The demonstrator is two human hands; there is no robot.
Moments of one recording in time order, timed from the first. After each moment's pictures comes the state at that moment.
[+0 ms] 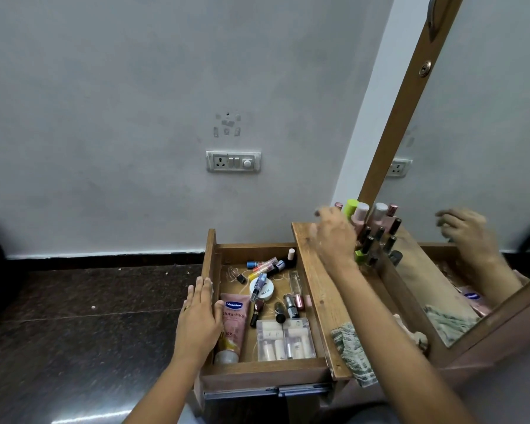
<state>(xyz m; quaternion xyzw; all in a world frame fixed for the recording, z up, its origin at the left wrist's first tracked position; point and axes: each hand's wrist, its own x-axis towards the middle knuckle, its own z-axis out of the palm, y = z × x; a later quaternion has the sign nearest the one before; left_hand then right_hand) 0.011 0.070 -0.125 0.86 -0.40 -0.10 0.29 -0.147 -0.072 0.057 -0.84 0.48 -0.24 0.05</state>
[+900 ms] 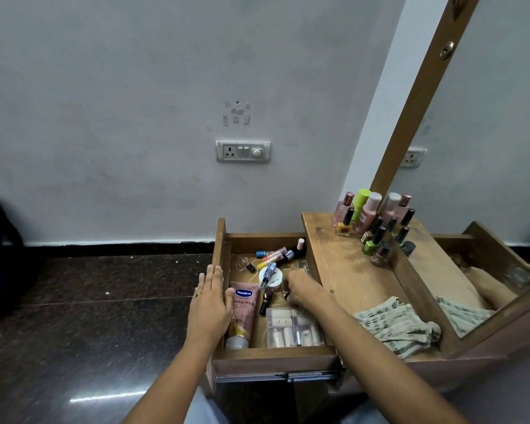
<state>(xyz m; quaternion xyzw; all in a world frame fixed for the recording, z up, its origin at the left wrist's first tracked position) 0.012 0.071 -0.126 0.86 -0.41 -0.10 0.29 -0.125 -0.088 -0.092 -0.87 0.44 0.12 0.17</state>
